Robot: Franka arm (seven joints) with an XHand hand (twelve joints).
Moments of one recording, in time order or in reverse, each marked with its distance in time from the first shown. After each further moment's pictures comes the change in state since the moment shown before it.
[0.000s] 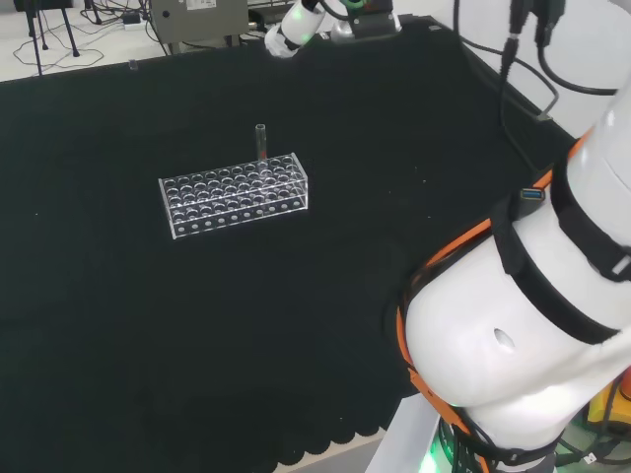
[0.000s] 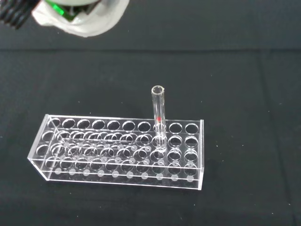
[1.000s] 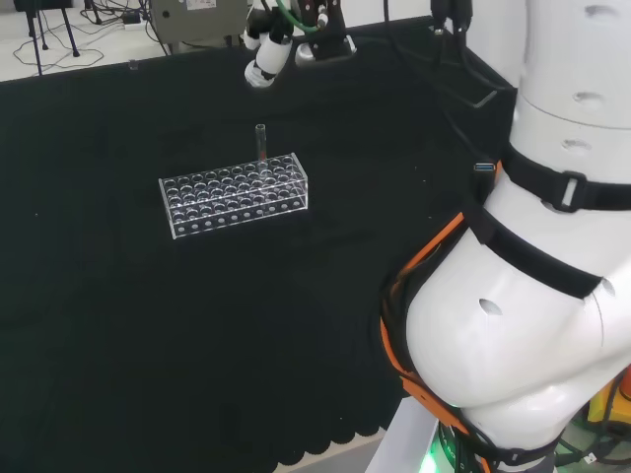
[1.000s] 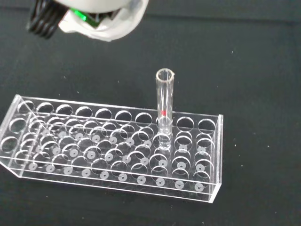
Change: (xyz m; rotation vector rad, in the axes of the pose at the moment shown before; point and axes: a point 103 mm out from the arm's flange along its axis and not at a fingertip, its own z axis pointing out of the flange) arm 0.009 0.099 0.056 0.113 -0.042 -0.041
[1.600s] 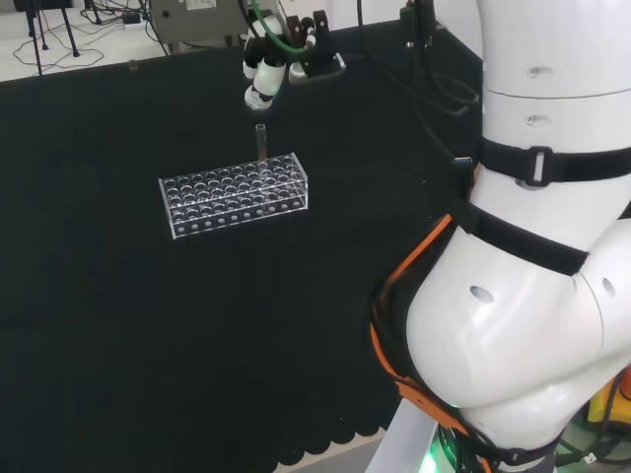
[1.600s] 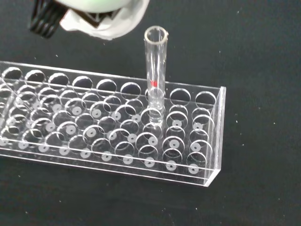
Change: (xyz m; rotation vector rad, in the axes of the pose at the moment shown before) arm -0.004 0.039 0.035 0.109 -0.029 -0.003
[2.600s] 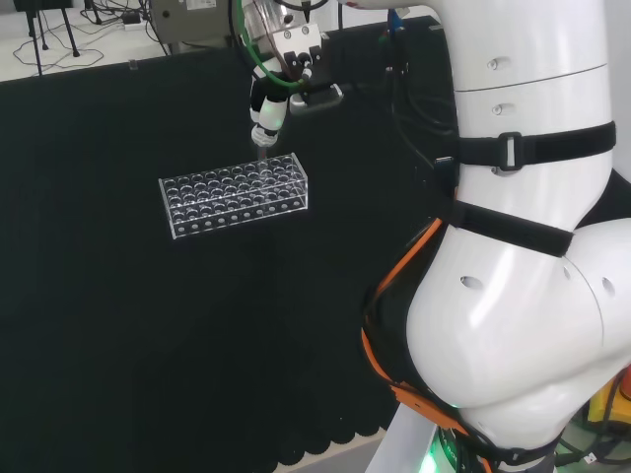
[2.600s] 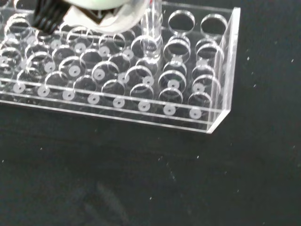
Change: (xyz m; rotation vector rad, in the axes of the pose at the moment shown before) arm 0.000 0.022 0.055 0.161 -0.004 -0.006
